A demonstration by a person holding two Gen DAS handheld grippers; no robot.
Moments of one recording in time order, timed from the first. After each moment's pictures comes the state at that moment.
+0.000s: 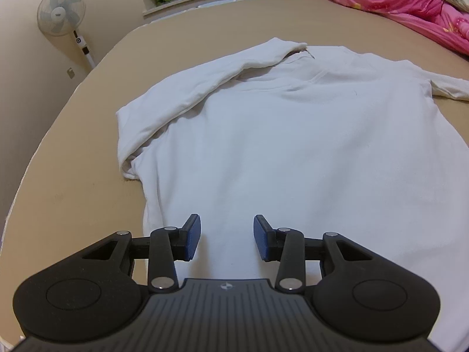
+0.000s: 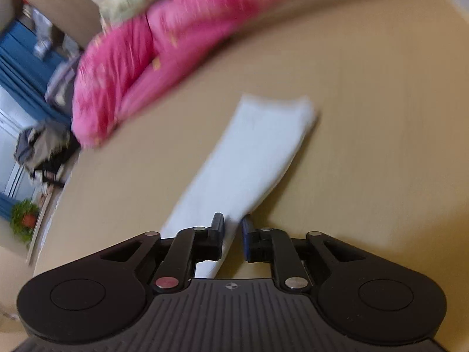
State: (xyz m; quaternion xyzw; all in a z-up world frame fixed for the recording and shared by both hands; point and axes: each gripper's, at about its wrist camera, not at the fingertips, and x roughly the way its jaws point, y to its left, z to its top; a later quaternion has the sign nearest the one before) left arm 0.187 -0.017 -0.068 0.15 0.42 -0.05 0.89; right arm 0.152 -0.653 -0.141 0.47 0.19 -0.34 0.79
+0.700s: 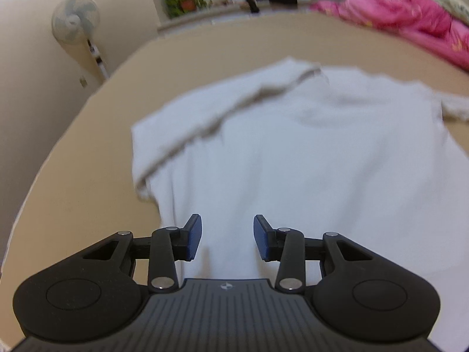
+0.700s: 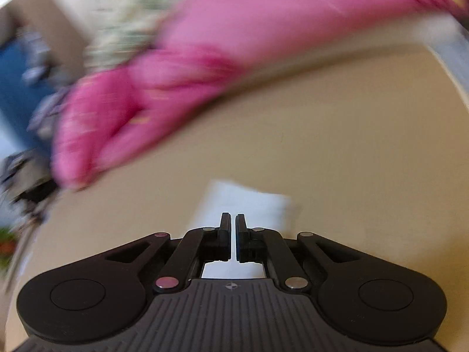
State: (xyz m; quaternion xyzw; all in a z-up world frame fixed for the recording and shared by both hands) left arm 0.197 -0.010 -0.053 0.13 0.37 -0.04 0.92; right arm 0.144 -0.672 -0.099 0.41 0.15 -0.38 0.82
